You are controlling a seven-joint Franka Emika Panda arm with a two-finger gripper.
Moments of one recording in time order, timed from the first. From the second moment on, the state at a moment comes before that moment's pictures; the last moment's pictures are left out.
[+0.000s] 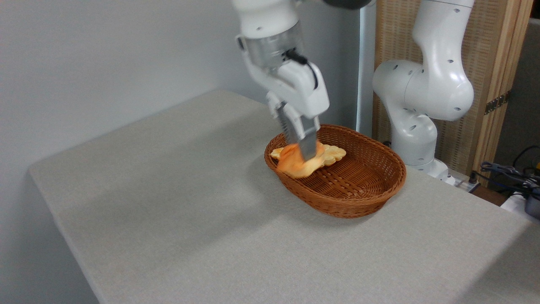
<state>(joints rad) -0.07 -0.37 0.08 -2.12 0.03 1.59 0.99</state>
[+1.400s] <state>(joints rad) -0.41 -0.52 0.40 -2.41 0.10 1.61 1.09</state>
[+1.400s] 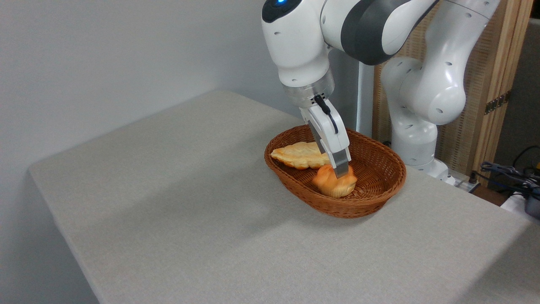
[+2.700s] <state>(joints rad) -0.09 -0.09 0.03 -1.68 -0.10 1.60 0.82</state>
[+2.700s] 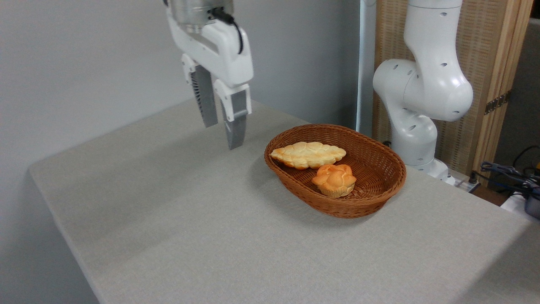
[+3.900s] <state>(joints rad) -0.07 -0.08 0.01 -1.66 -0.02 1.60 0.73</state>
